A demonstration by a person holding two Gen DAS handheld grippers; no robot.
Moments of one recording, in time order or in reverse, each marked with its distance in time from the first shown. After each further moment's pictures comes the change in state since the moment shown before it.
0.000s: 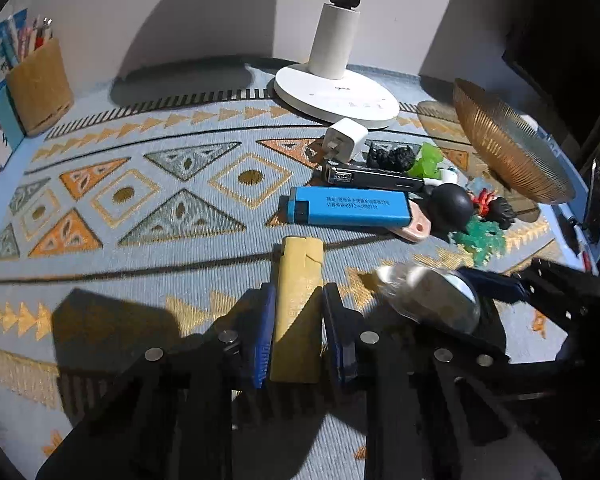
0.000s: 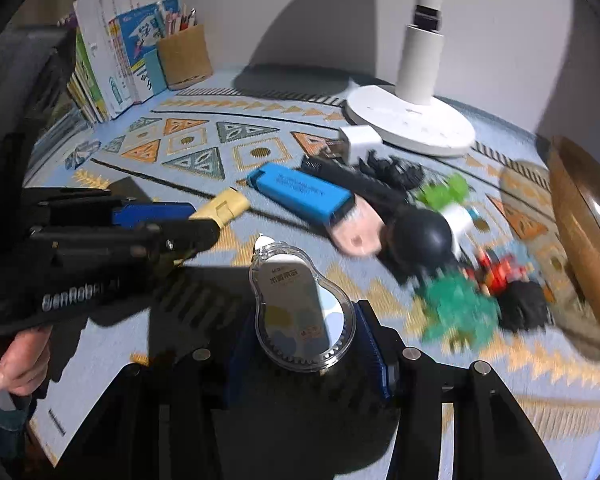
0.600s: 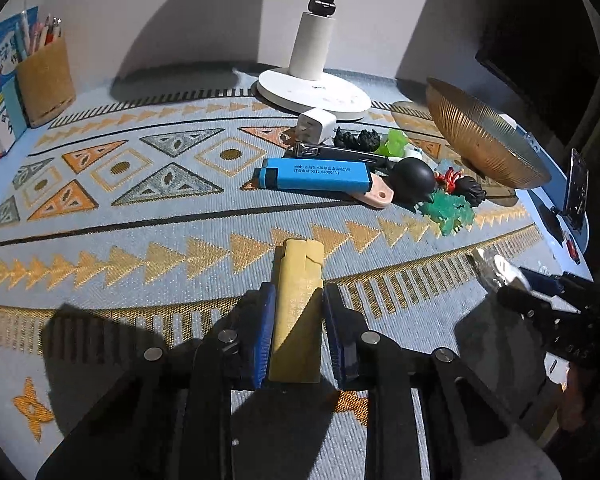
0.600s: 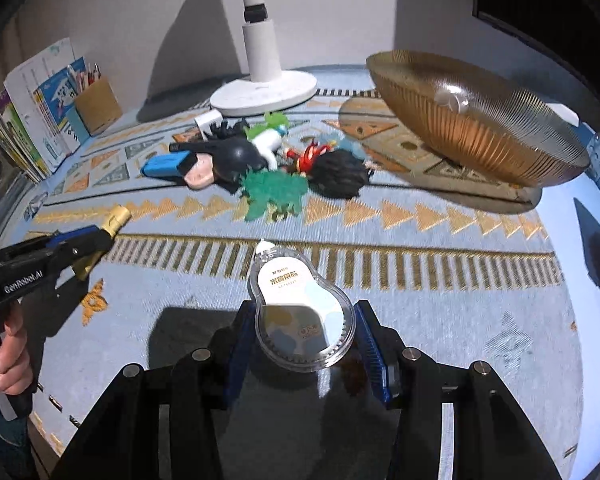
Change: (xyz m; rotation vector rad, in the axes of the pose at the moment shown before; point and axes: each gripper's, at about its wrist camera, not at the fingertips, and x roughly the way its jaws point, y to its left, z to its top) left arm -0.015 -0.017 -0.033 0.014 -0.060 -0.032; right arm -0.053 -0.065 -0.072 0.275 -0.015 -0.157
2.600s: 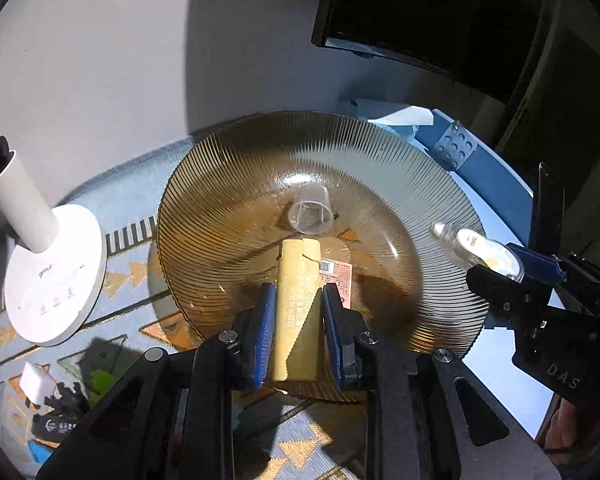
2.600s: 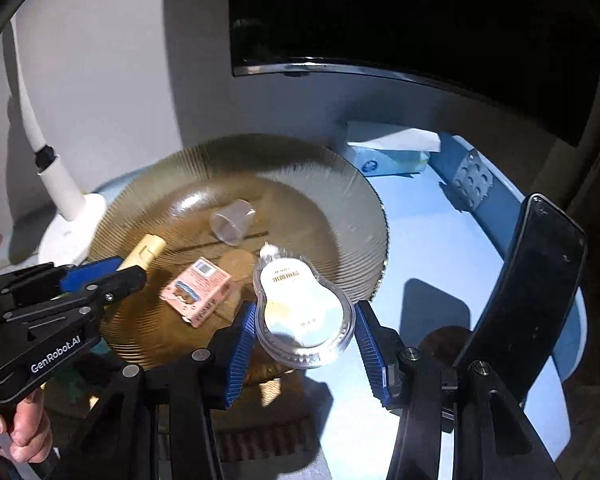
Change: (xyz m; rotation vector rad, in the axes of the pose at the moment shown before) left arm 0.117 -0.245 0.171 0.289 0.028 -0.175; right arm -0.042 -0.195 0.115 0.231 -0.064 -0.317
